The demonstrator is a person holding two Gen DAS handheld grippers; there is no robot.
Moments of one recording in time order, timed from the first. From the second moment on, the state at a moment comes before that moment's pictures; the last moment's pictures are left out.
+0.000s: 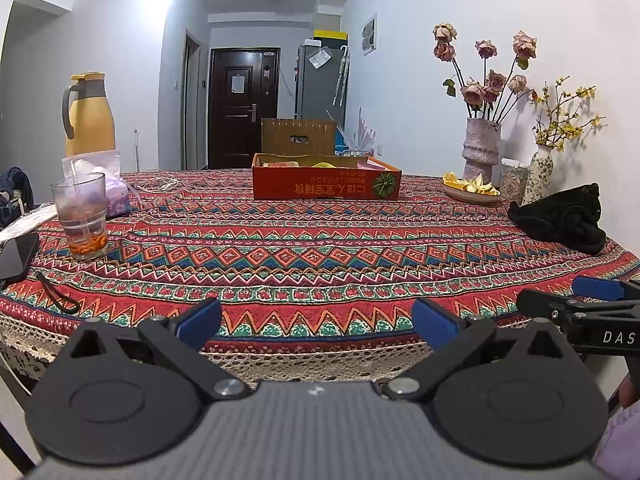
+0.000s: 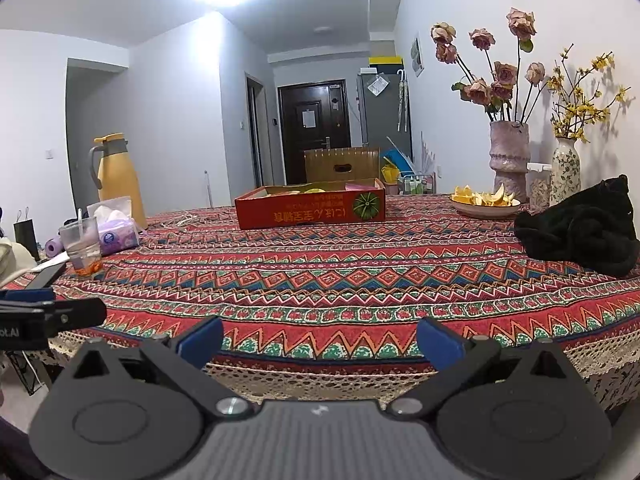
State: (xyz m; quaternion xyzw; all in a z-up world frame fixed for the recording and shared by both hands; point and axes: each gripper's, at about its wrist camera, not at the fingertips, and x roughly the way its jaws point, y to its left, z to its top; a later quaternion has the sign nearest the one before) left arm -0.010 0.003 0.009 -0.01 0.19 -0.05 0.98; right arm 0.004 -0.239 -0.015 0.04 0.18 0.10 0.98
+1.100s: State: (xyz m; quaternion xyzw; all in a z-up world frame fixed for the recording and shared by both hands) left arm -0.012 0.003 0.010 0.00 0.19 -0.05 0.98; right arm 0.009 -0.240 -0.017 0.04 0.19 0.10 0.98
